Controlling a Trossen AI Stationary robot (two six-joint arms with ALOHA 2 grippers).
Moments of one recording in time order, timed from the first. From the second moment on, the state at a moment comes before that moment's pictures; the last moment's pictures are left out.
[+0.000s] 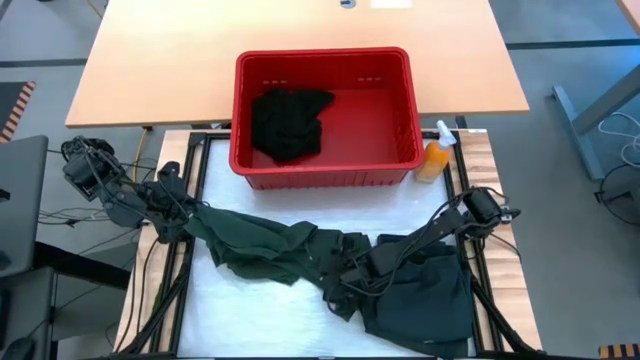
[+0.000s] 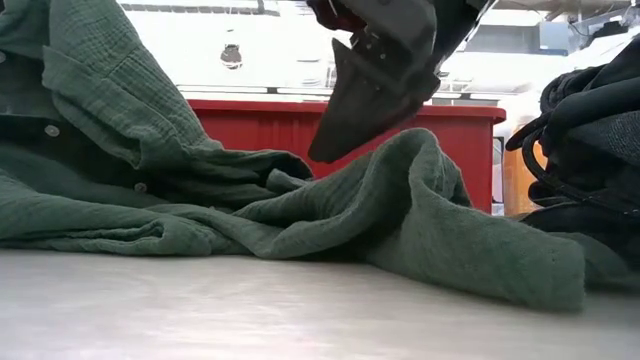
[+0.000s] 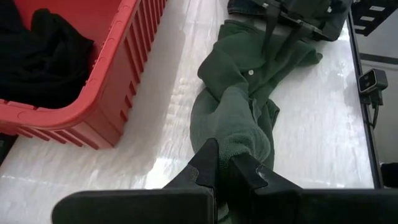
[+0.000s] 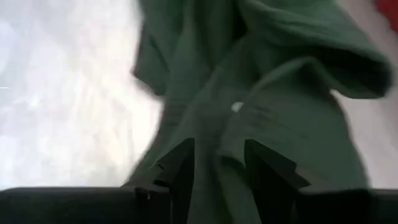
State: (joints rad) left arm -0.70 0.79 1.34 -1.44 -0.55 -0.72; right arm 0.43 1.94 1.37 -0.39 0.50 0.50
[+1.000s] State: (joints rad) left arm -0.70 0.81 1.34 -1.39 -0.56 -0.67; right arm 0.41 2.00 1.37 -0.44 0.52 0.52
